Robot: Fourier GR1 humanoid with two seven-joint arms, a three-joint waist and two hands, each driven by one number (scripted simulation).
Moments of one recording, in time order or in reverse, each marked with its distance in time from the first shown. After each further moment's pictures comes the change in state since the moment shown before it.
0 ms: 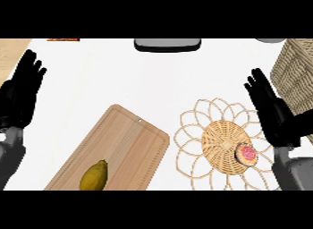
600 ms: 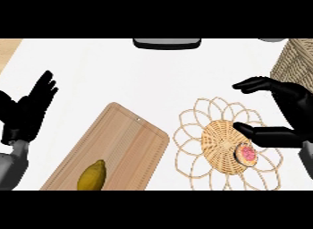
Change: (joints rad) left arm 0.078 0.009 -0.058 0.066 -0.012 -0.120 0.000; right arm -0.100 -0.178 0.003 -0.112 0.126 0.355 -0.354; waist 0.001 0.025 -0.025
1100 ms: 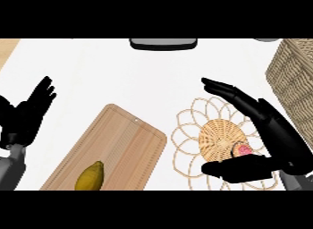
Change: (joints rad) left arm 0.031 -0.008 0.031 0.040 -0.002 -0.062 -0.019; right arm 0.001 0.082 0.173 -0.292 0.295 -0.162 0.375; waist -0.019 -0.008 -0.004
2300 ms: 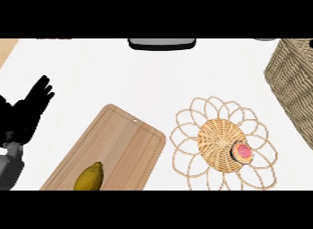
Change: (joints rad) left arm -0.009 -0.017 0.049 0.028 -0.019 -0.048 0.009; right arm -0.250 -0.566 -0.373 -0.024 -0.560 0.632 0.764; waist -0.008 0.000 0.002
